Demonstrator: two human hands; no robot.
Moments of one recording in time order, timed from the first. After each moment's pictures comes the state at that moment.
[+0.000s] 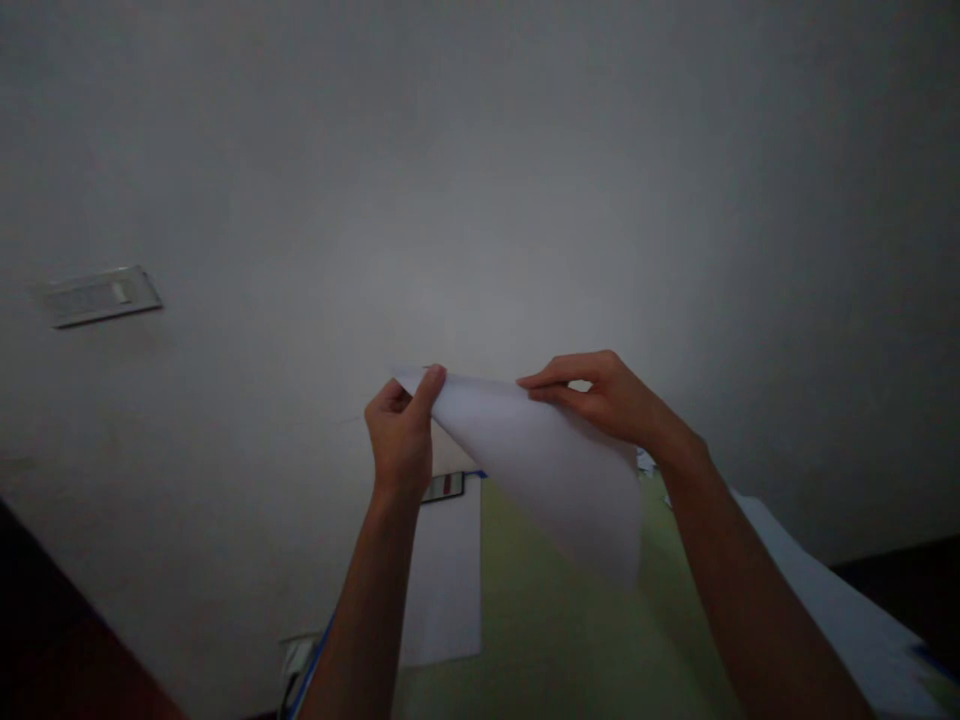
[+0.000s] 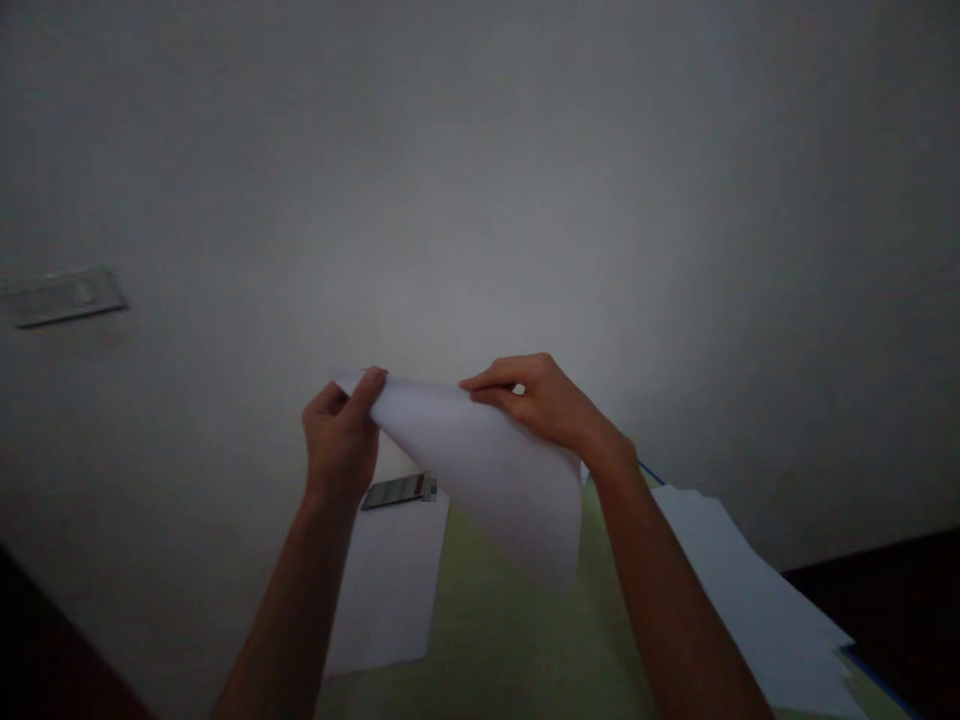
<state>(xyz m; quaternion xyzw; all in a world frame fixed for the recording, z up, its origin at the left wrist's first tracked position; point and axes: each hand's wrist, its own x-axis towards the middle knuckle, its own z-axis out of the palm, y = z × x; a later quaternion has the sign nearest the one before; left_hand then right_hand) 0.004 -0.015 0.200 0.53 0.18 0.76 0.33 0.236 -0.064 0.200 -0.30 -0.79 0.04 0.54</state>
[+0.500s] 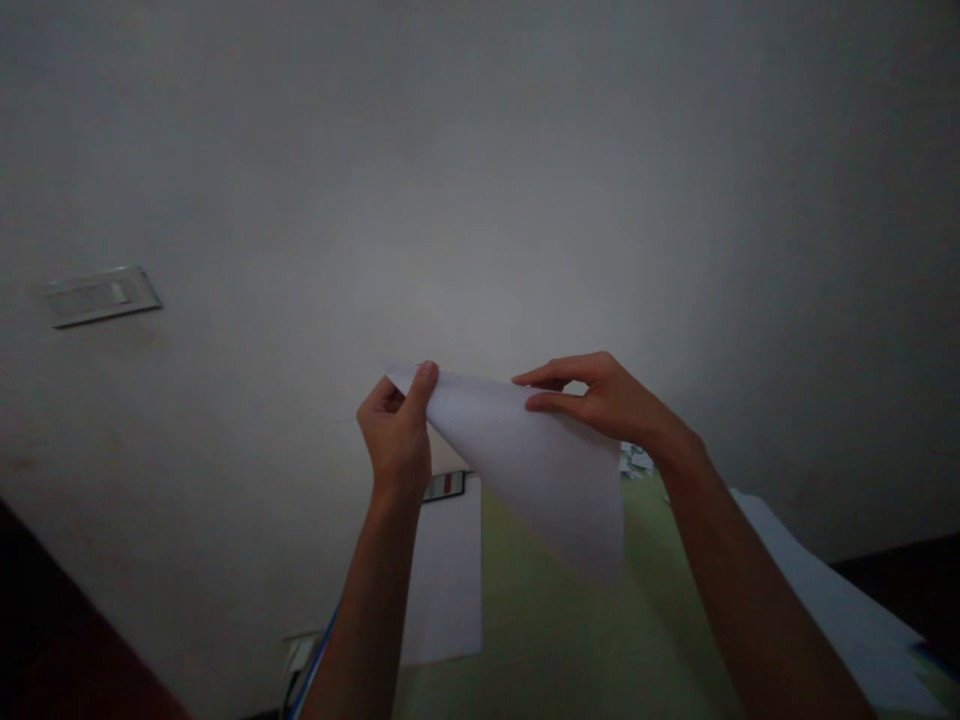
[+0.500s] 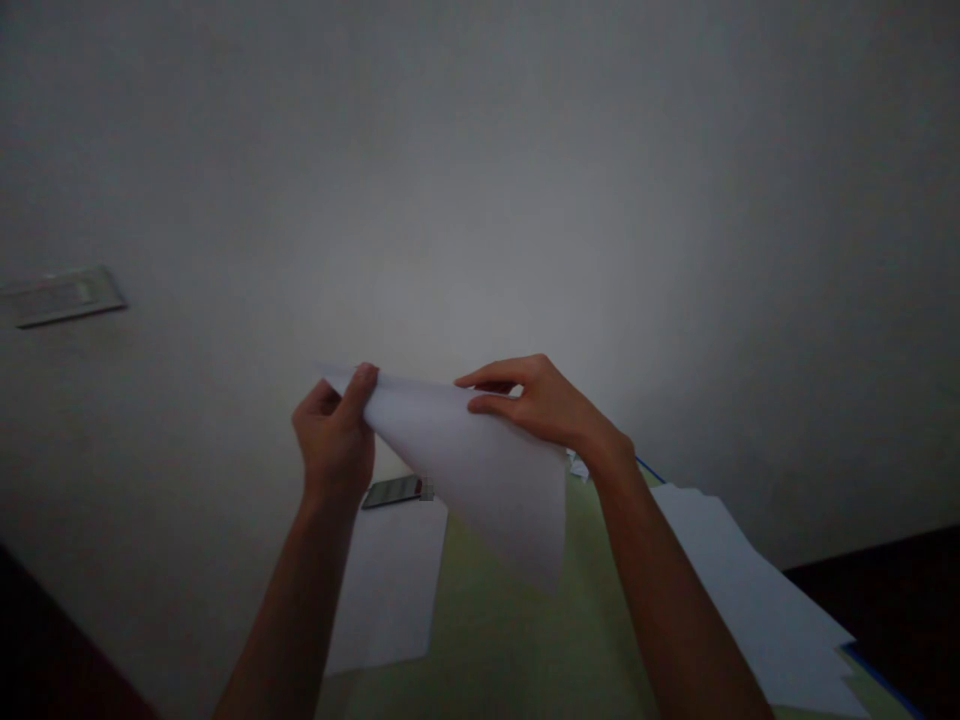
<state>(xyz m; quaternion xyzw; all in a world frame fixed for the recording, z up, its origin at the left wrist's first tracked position) 0.002 -0.015 0.200 0.53 0.17 0.78 0.28 0.237 -0.064 0.199 -0.33 -0.79 0.06 0.52</state>
